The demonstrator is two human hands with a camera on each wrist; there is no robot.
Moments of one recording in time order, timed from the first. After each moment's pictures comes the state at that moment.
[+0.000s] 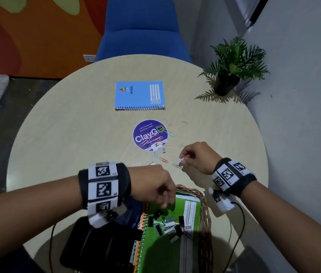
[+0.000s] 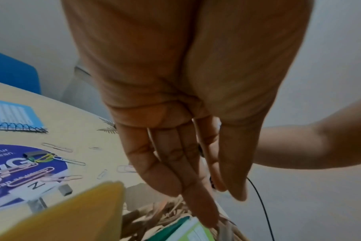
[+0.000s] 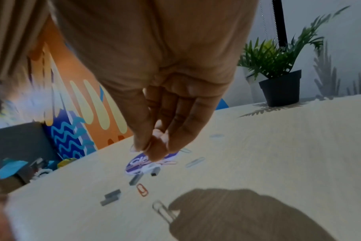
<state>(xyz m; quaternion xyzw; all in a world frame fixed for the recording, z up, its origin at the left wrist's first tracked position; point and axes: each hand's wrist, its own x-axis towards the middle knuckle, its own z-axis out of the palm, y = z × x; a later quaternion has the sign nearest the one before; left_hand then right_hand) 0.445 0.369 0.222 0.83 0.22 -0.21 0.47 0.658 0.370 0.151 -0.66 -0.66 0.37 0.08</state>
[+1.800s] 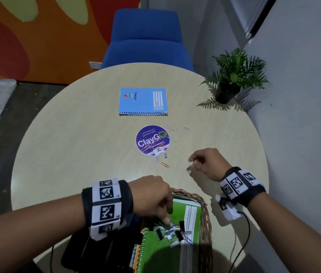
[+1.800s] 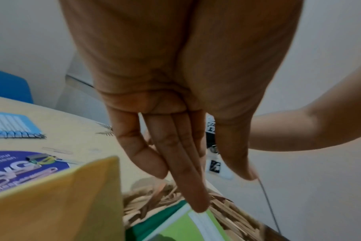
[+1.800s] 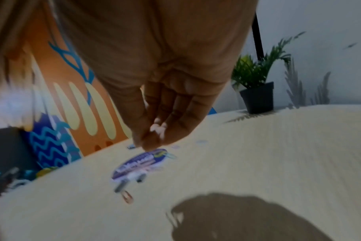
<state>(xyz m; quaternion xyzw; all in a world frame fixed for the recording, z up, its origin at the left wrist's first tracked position) 0.441 0.344 0.230 0.86 0.27 -0.23 0.36 0.675 0.357 0.156 -0.69 -0.61 0.37 0.12</state>
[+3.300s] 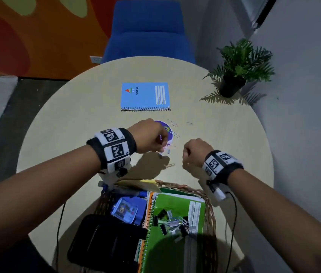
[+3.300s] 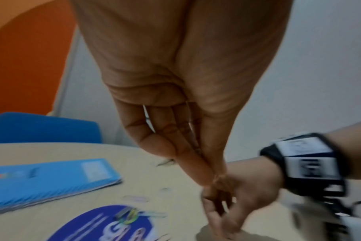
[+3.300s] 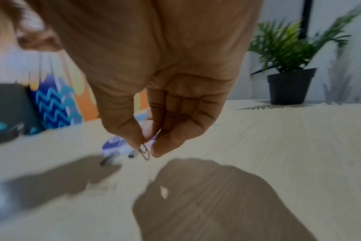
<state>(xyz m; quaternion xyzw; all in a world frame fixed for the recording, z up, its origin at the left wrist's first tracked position) 0.446 0.448 0.233 0.86 0.40 -0.11 0.29 0.636 0.399 0.144 -0.70 -0.65 0.29 -0.07</state>
